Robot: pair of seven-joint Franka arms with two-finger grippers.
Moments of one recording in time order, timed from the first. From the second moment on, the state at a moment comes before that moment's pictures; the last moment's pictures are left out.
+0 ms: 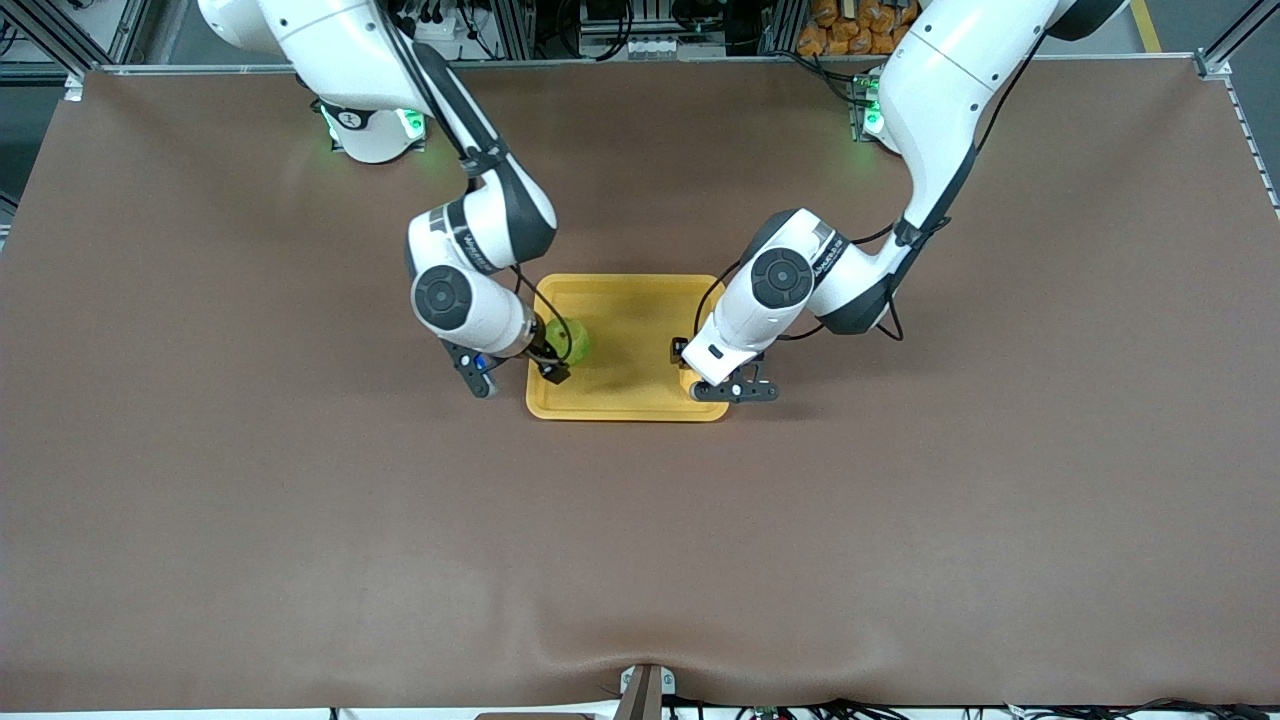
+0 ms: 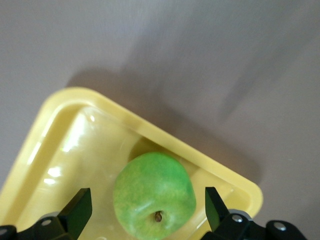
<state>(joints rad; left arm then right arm) -0.34 0.61 -0.35 -1.82 0.06 2.48 -0.69 0.65 0.47 -0.13 -1.88 0.41 2.21 1.27</state>
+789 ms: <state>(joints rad) -0.28 0.48 -0.30 -1.76 0.07 2.34 -0.69 0.24 0.32 -0.14 -1.88 0.41 1.97 0.45</state>
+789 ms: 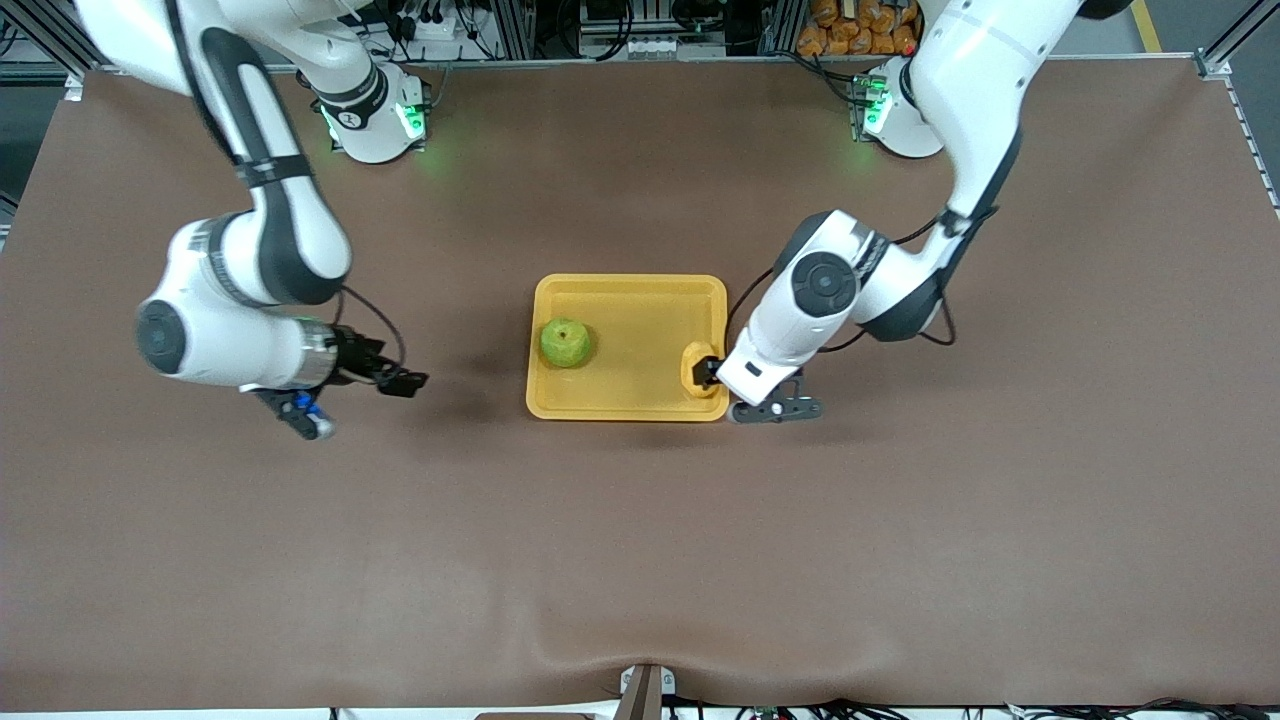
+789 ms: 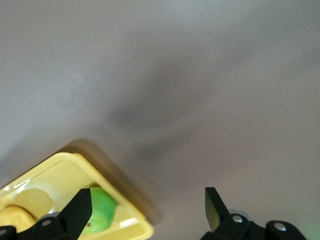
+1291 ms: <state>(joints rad) -0.02 0.18 -0.29 -1.75 0.07 2.05 -0.47 0.03 0.19 -0.14 -1.88 0.29 1.84 0.09</state>
